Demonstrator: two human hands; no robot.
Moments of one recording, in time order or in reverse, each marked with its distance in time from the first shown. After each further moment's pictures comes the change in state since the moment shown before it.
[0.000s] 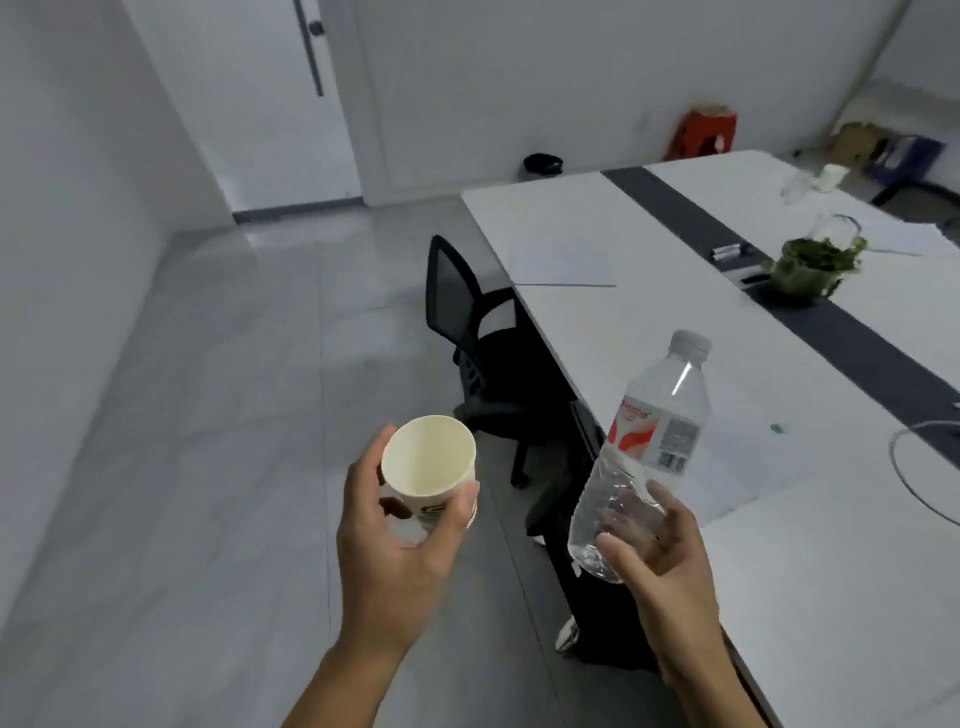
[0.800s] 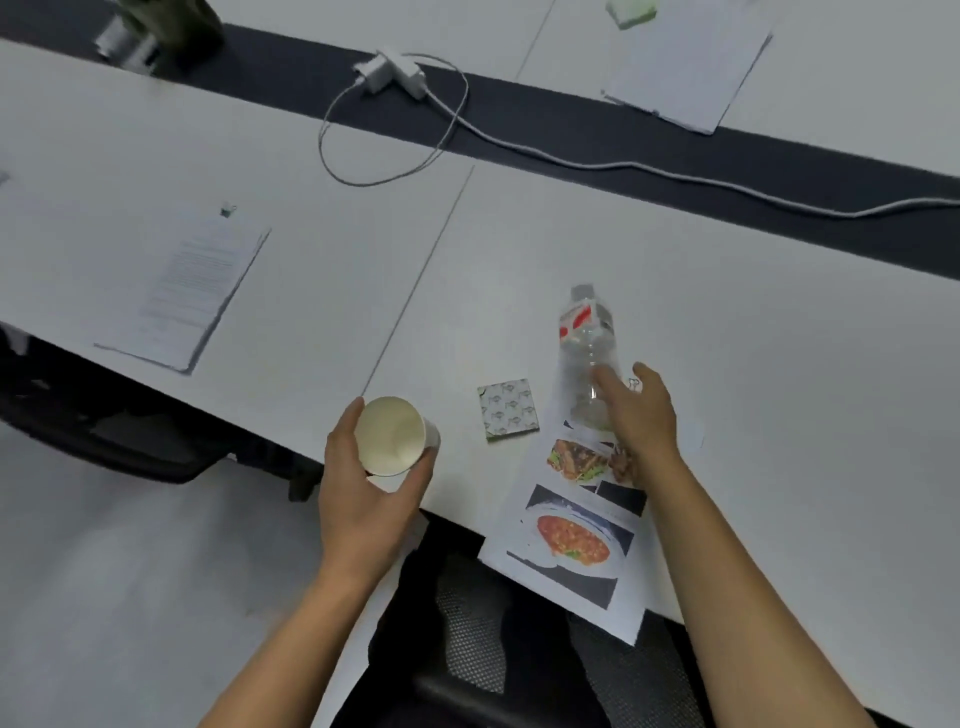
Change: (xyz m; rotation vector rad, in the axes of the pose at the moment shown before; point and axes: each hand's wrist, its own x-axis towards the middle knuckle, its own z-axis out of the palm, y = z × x) left_hand -0.431 0.068 0.353 0.314 -0.929 -0.012; right_hand -0.230 0.157 -0.572 -0.088 0.873 0.659
